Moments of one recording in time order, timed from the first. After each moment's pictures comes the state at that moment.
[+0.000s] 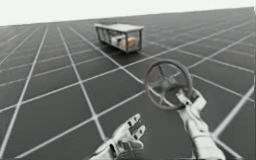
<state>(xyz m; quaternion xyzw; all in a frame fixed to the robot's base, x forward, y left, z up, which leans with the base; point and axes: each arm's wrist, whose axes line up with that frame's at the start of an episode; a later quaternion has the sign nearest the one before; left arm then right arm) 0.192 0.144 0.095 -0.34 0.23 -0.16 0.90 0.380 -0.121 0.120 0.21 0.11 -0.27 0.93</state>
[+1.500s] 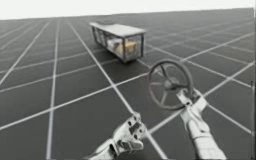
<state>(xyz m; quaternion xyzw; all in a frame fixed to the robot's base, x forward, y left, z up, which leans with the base) 0.192 0.143 0.094 -0.34 0.23 -0.16 0.90 0.379 -0.123 0.119 0.20 0.12 -0.28 0.93</state>
